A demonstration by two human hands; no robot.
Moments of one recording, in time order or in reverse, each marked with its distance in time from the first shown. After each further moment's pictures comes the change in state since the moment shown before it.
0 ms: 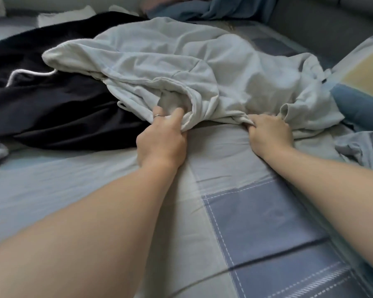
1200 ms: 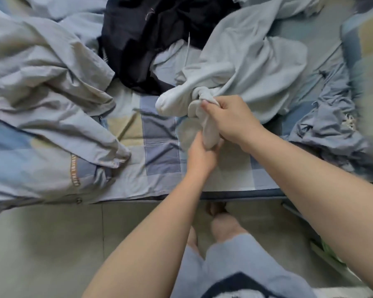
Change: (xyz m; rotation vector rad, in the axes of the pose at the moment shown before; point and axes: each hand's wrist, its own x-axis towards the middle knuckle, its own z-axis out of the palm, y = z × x) left_hand -0.365 0.077 -0.500 -0.882 -0.430 -0.873; right_hand -0.354 -0.222 -0.524 0.849 -0.855 -0.041
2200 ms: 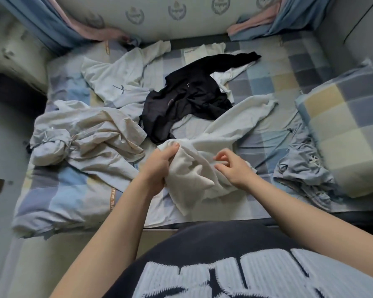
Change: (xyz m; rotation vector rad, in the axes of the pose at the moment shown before) left_hand -0.195 0.188 -0.142 -0.374 -0.135 0.044; right_hand -0.145 -0.009 -0.055 0.023 -0.041 -0.096
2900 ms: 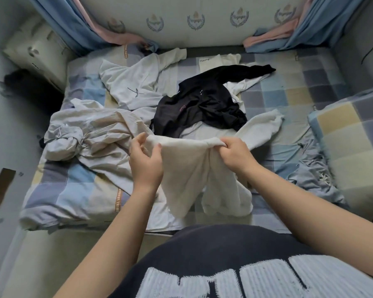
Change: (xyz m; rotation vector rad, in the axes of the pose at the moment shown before) left_hand 0.011 -0.004 -0.046 0.384 0.722 0.459; right_hand 0.032 -0.083 -0.009 -0.133 0.108 -0.210
